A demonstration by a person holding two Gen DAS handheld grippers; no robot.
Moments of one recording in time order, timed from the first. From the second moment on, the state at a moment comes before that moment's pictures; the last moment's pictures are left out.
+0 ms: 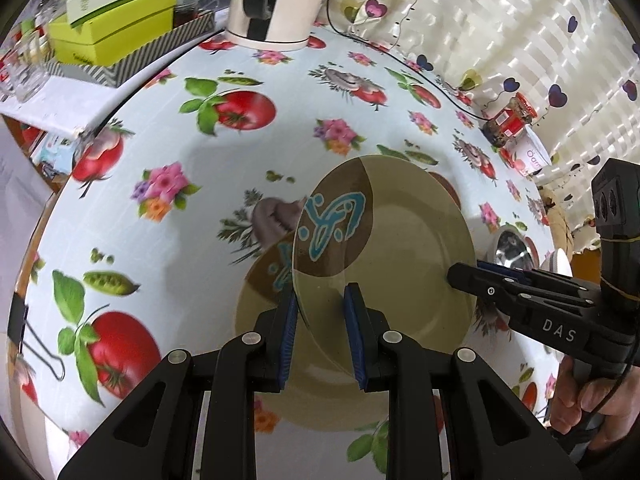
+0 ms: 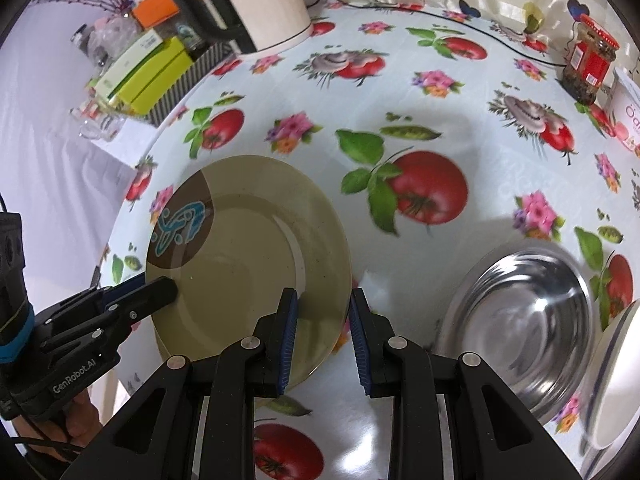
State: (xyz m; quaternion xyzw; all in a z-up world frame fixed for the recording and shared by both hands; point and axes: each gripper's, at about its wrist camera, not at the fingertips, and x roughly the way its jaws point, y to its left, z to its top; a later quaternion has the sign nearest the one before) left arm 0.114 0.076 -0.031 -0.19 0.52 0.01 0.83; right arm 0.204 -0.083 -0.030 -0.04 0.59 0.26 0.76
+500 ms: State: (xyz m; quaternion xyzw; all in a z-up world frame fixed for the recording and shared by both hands) left arm 0.081 0.085 -0.043 -0.19 0.53 0.03 0.83; right arm 0.175 -0.065 -0.043 -0.06 0.60 0.27 0.75
